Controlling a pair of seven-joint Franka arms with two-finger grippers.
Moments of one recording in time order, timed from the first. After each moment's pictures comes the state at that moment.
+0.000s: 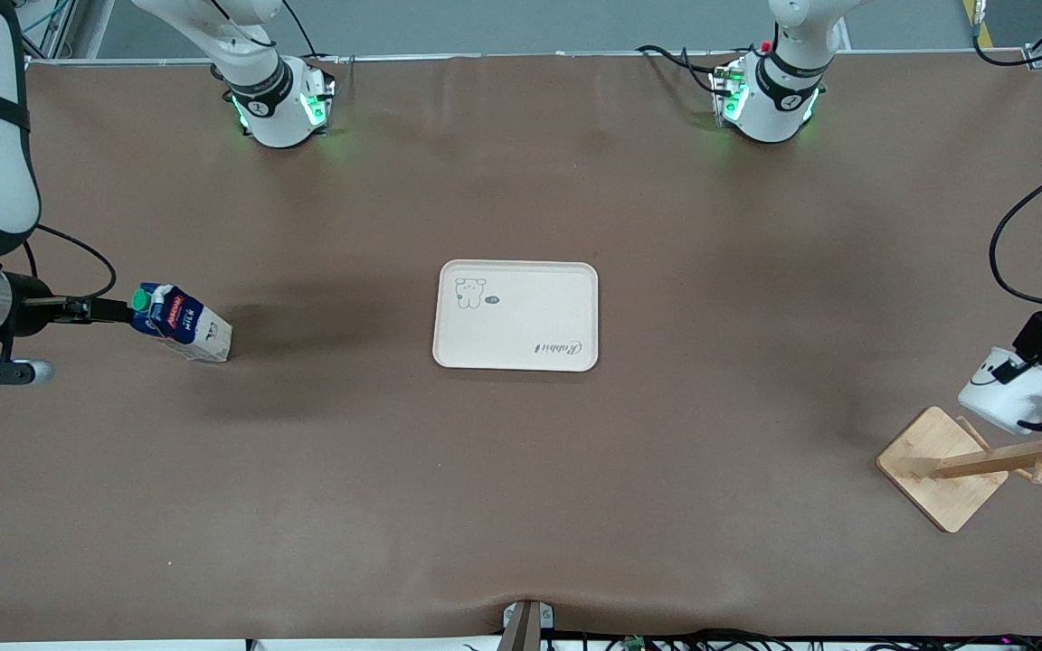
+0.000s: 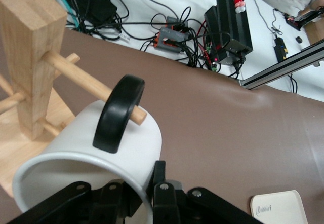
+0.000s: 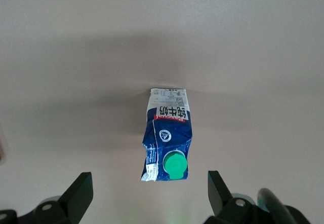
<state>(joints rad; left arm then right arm) 0.46 0.15 -0.10 -1.93 -0.87 2.19 0.78 -0.16 0.29 0.05 -1.56 -0.02 1.59 -0.08</state>
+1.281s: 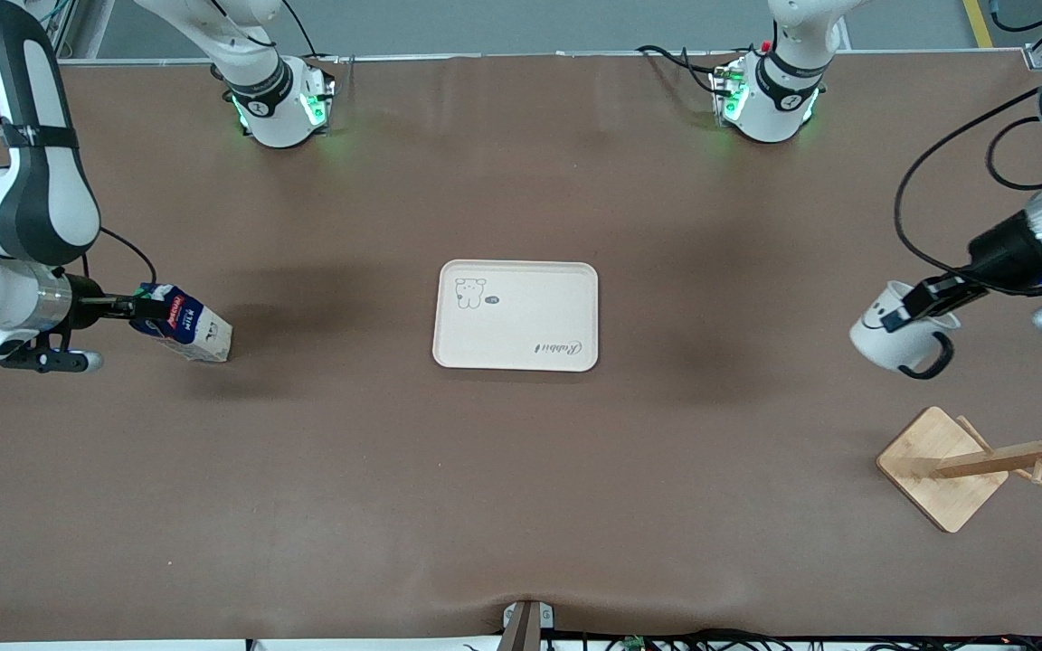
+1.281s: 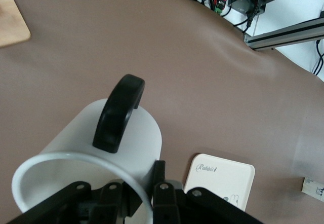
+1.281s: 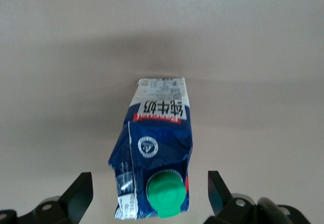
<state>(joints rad) 0.44 -0.01 -0.42 -1.93 -0.52 2.07 -0.07 -0.20 0.22 0.06 -1.92 0.00 1.85 -0.07</state>
